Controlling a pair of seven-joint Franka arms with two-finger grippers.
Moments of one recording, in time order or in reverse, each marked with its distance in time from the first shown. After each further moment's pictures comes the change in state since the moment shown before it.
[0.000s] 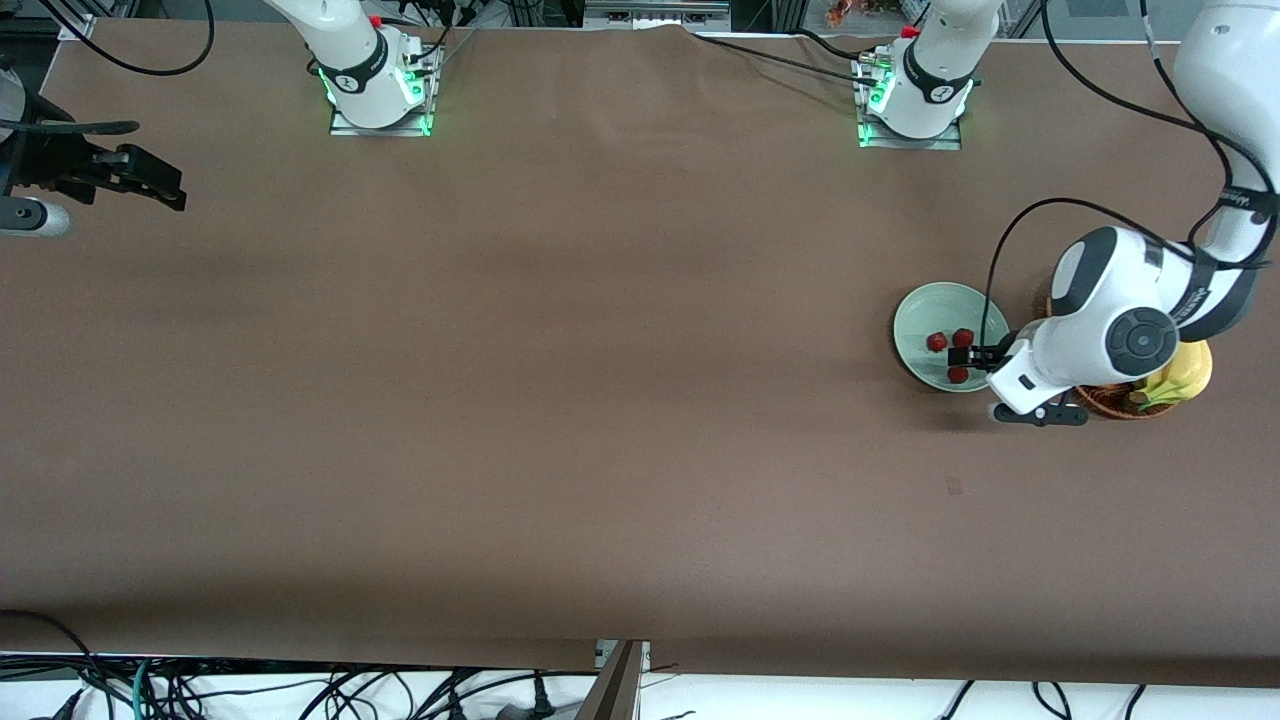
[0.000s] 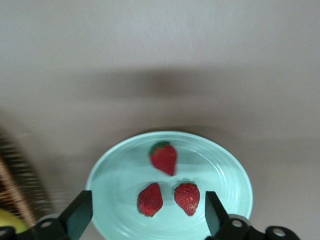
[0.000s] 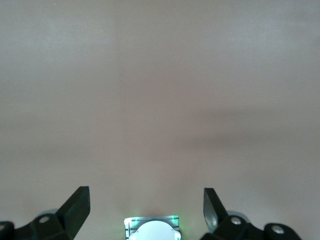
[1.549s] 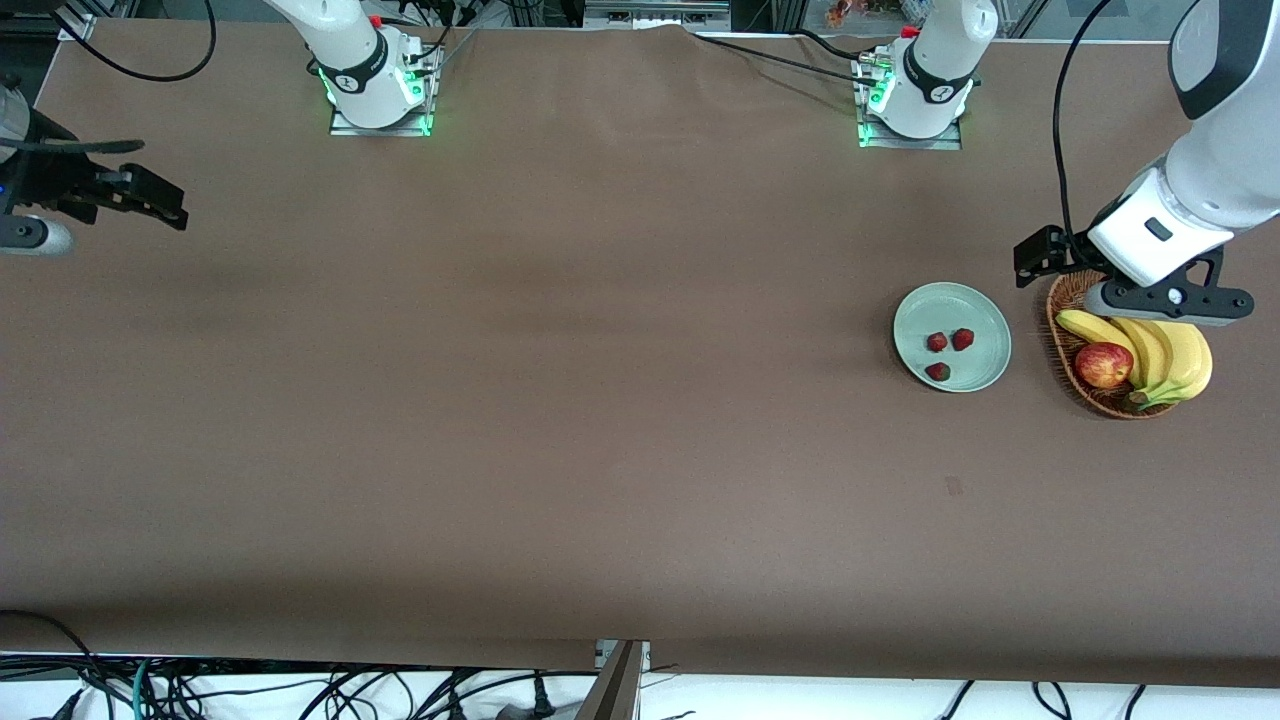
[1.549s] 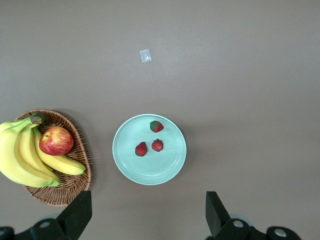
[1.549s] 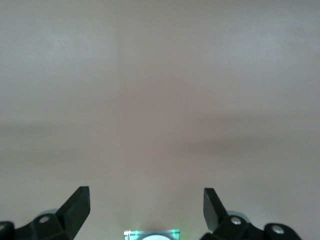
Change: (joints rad) left arm -0.723 -0.508 0.701 0.191 -0.424 -0.332 0.262; right arm 0.000 0.046 0.003 0.012 0.001 0.078 0.000
